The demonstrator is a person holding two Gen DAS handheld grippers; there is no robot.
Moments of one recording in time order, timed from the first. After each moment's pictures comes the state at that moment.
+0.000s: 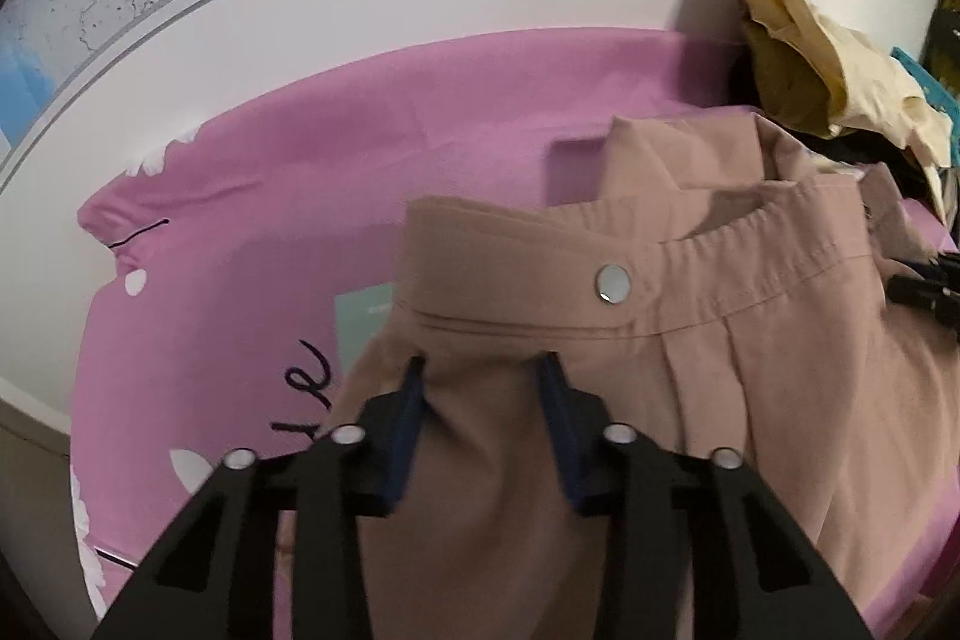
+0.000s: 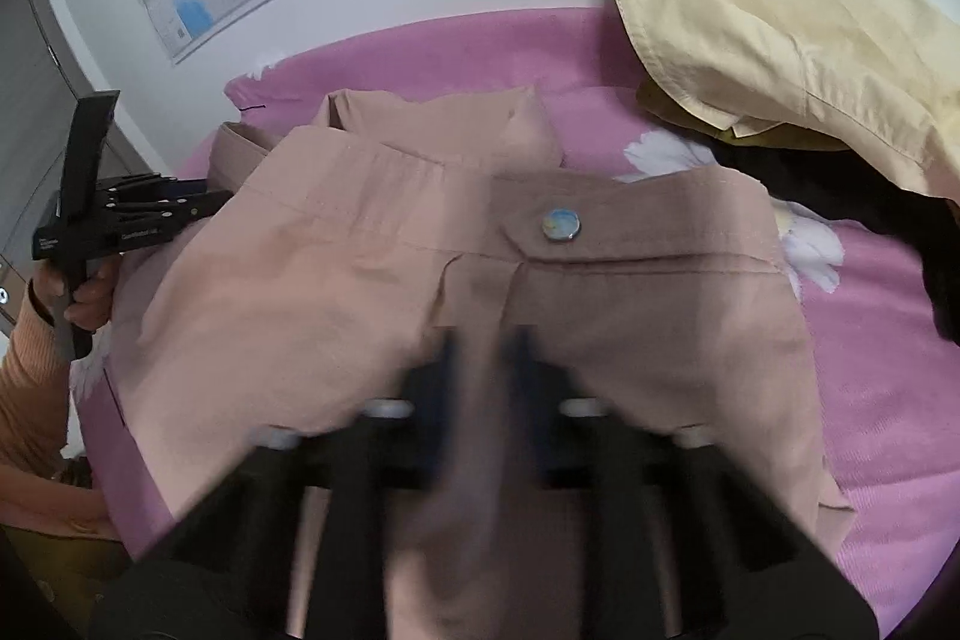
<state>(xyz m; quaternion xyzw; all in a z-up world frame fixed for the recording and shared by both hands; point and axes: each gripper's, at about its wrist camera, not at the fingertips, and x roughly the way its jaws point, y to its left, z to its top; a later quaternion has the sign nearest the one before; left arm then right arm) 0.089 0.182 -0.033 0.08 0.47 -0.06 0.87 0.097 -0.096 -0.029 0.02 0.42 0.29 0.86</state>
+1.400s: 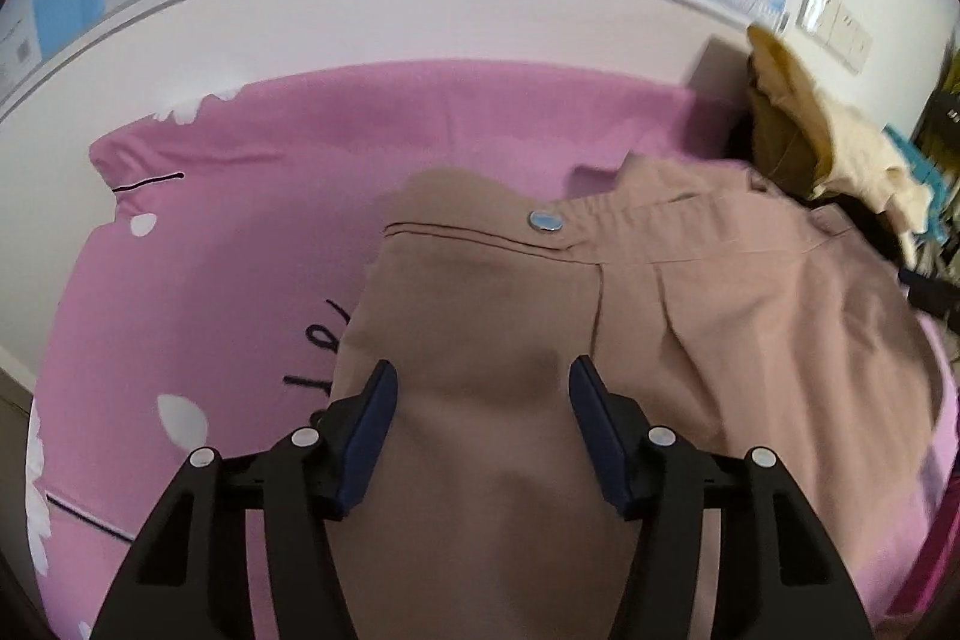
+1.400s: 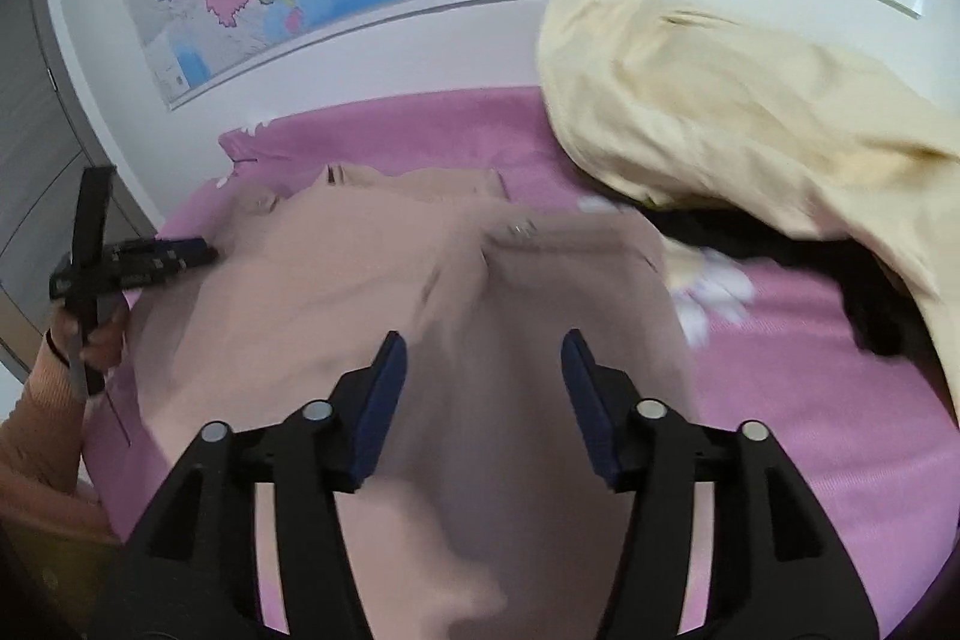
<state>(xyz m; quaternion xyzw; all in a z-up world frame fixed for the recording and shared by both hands) 0.060 0.224 -0.030 -0.01 0.43 -0.07 0.90 0.068 -0.135 -0.004 0.02 0.37 0.26 0.89</state>
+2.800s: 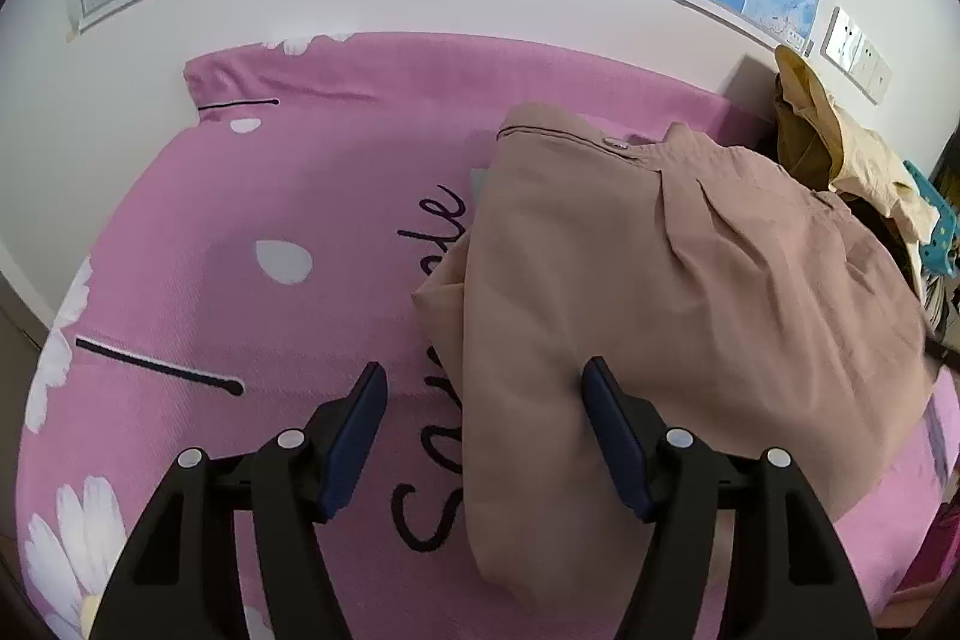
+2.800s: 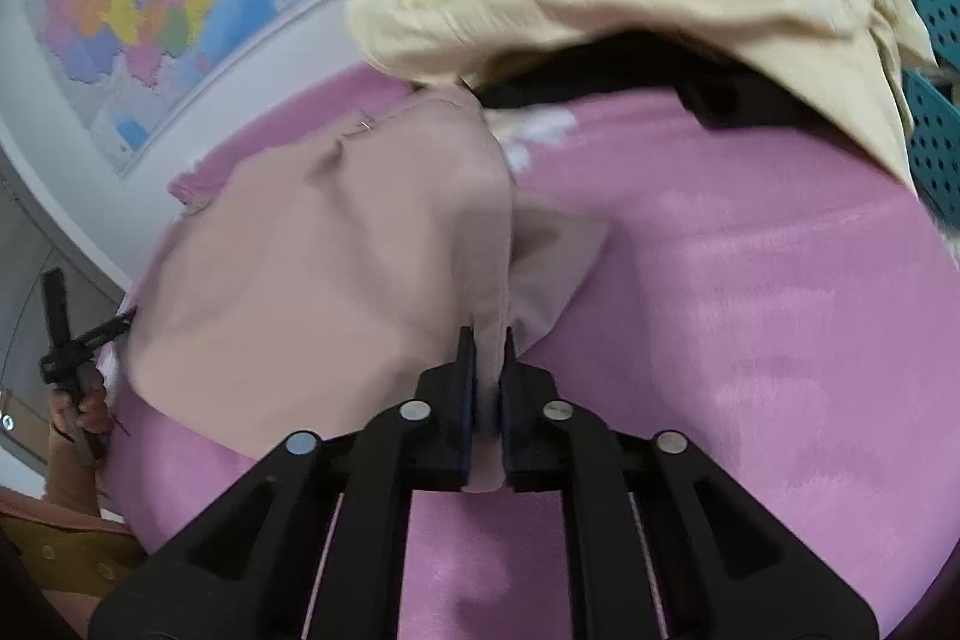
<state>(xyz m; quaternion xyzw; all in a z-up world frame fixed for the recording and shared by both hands) -0.012 0.254 -0.050 -0.06 0.42 -0.02 0.90 0.017 -0.229 -0.056 0.14 0.40 0.19 0.88</state>
